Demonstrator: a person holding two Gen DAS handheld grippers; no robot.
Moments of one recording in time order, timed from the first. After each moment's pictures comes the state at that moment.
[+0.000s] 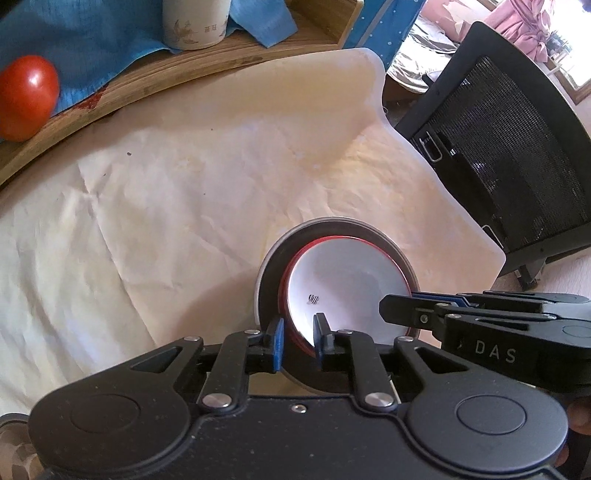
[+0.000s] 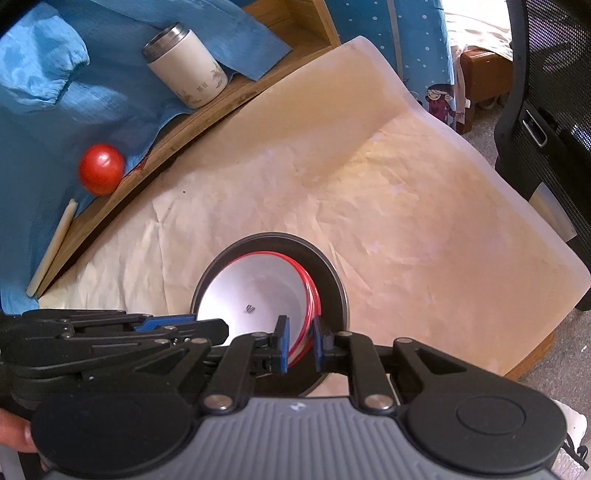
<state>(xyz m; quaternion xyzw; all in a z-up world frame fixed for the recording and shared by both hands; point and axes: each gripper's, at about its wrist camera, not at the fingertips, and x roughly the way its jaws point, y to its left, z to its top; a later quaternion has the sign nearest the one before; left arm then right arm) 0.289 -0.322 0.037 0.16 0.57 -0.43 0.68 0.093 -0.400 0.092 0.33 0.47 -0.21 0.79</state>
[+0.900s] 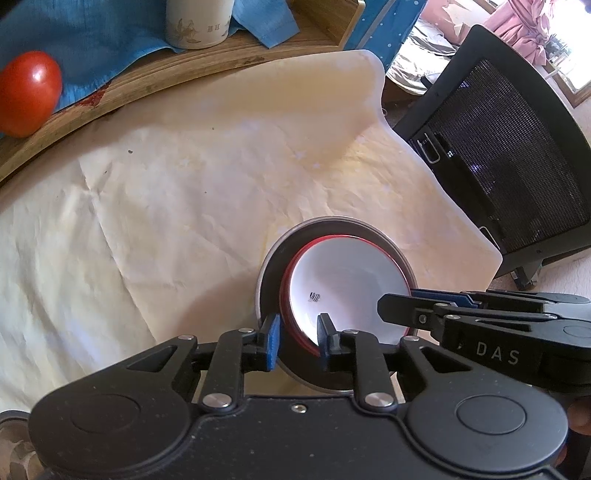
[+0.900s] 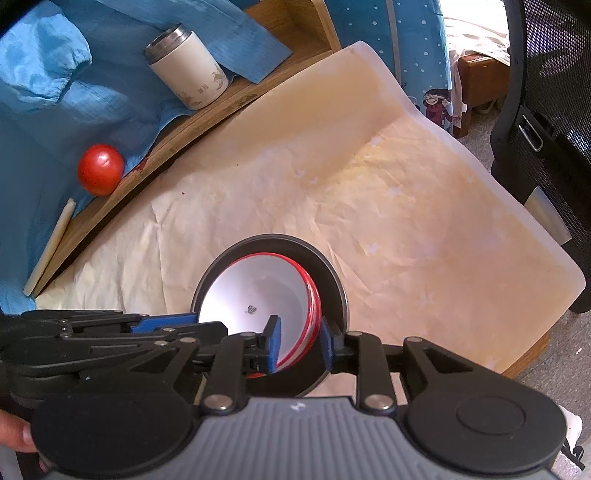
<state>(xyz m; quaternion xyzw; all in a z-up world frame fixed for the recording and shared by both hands) 0.291 -0.319 0.037 0.15 0.57 -0.44 0.68 0.091 -0.396 0.096 0.33 0.47 -0.22 0.79</state>
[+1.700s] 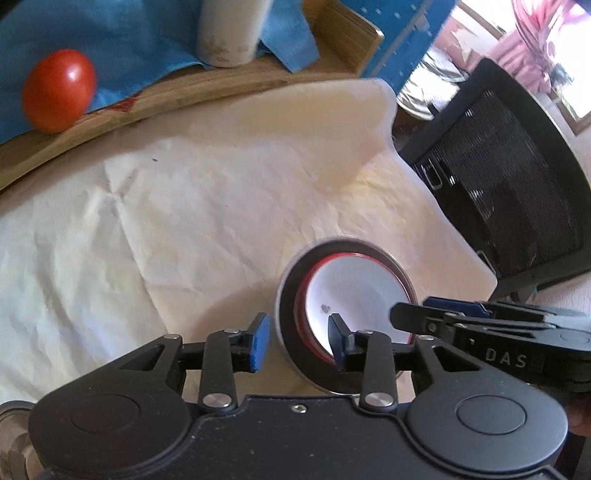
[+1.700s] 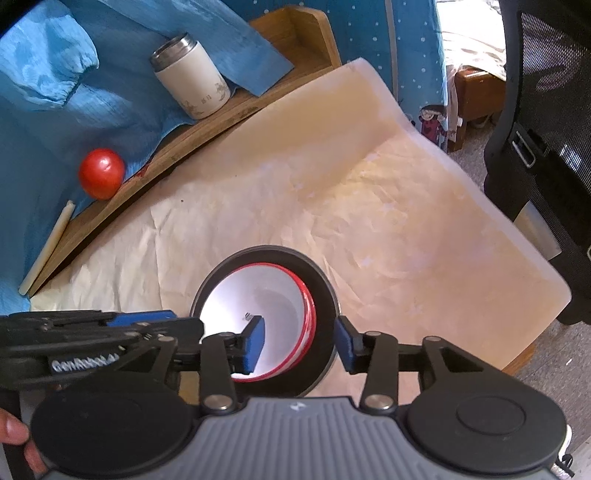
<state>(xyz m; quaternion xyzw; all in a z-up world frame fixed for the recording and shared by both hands) 0.300 -0.296 0.052 0.11 0.56 -0.43 0.70 0.089 -0.395 0.107 0.30 0.46 -0.23 0.80</state>
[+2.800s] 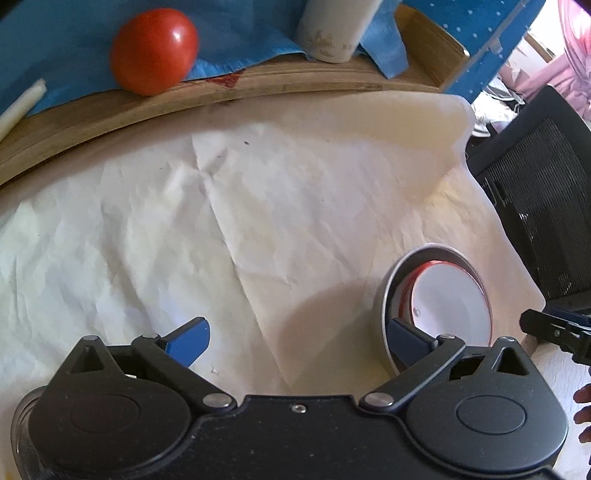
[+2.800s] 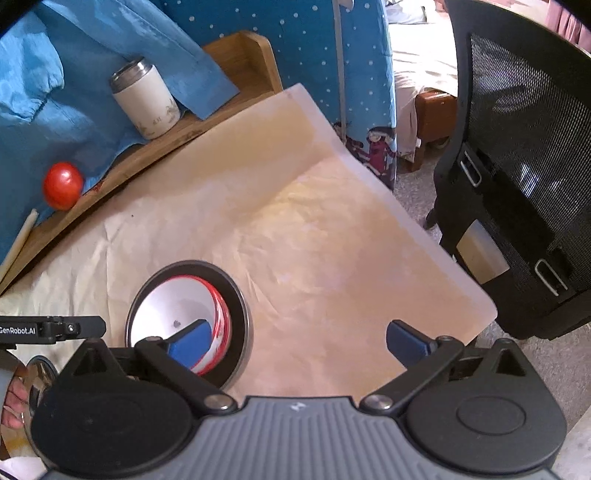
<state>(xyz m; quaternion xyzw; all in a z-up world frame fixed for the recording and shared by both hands) 0.335 -0.261 0.033 0.11 0.58 -0.36 0.72 0.057 -0.419 0.112 0.26 0.46 -0.28 0.80</state>
